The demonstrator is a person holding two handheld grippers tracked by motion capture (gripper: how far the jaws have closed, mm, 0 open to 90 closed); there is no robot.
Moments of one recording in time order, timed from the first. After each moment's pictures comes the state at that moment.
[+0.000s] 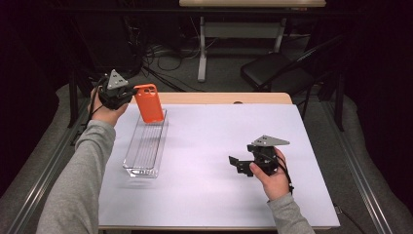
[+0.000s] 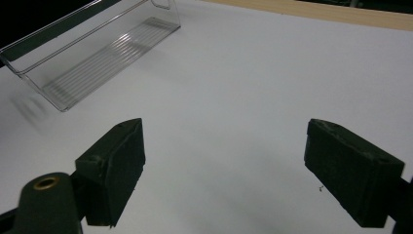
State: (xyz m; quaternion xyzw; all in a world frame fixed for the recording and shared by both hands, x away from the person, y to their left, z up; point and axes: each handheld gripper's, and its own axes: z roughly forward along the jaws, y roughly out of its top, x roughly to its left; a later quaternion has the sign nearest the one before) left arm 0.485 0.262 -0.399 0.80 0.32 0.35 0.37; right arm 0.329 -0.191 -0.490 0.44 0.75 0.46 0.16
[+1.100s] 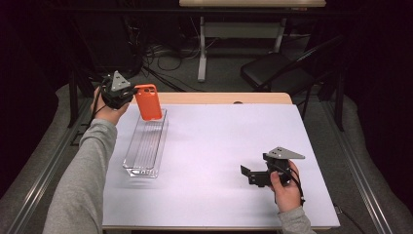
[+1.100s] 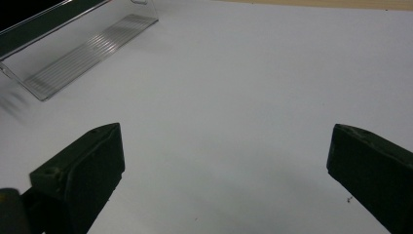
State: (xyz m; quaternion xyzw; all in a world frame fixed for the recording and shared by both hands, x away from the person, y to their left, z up) left arm 0.504 0.266 -0.417 0.80 0.30 0.37 0.36; right arm 0.303 -0.223 -0.511 0.46 0.73 0.47 0.18
